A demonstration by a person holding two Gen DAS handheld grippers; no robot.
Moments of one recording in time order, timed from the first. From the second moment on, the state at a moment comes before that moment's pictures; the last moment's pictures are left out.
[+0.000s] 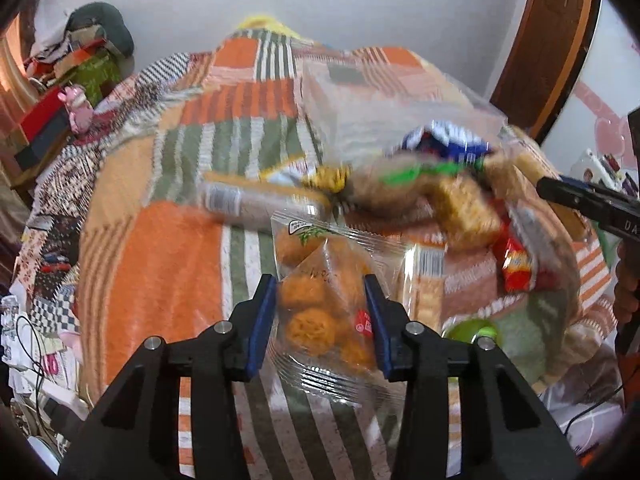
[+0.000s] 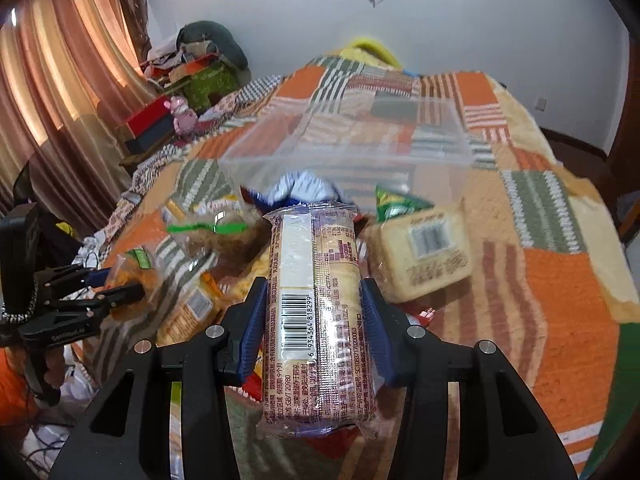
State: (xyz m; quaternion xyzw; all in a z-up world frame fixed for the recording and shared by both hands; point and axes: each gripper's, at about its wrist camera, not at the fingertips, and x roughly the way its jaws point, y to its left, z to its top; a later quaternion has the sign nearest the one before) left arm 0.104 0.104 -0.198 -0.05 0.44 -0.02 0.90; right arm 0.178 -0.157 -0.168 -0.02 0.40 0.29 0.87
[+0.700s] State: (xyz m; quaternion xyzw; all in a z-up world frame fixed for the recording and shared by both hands) left arm 0.202 0.087 -0.117 -0.04 0.33 -0.03 0.94; right arm 0.236 -0.170 -0.120 -0.01 0.31 0.26 0.91
